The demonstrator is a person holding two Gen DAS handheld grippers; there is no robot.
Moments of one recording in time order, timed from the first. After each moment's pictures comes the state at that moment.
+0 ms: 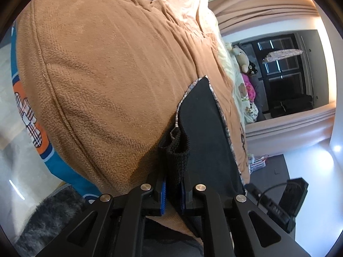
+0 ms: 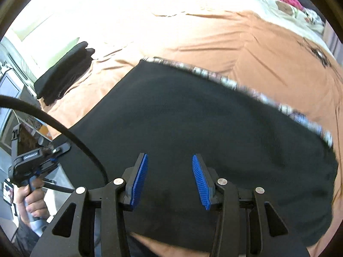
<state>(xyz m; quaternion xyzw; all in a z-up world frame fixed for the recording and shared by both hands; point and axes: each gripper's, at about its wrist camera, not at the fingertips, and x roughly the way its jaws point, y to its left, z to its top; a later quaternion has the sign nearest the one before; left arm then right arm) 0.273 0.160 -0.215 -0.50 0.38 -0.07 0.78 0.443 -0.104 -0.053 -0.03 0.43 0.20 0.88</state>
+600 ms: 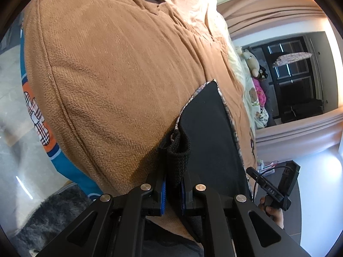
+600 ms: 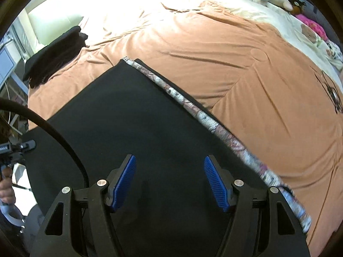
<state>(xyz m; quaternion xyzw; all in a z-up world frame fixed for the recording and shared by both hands) 0.275 0.152 -0.207 -0.49 0.39 -0.03 0.78 0.537 -0.115 -0.063 -0.13 0.44 0.24 0.86</state>
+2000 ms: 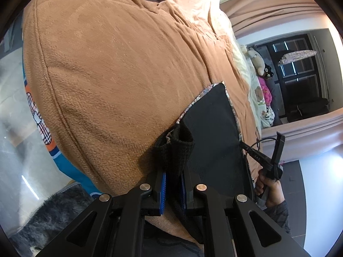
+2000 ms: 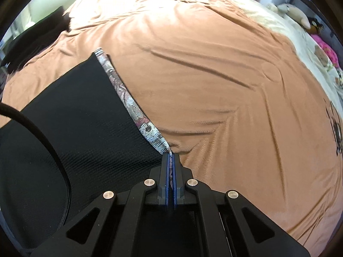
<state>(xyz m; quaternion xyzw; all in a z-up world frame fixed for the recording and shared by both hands) 0.283 0.144 -0.205 -0.48 0.40 -0.01 0.78 0.641 -0.088 -0.105 -0.21 0.44 0.22 0.84</state>
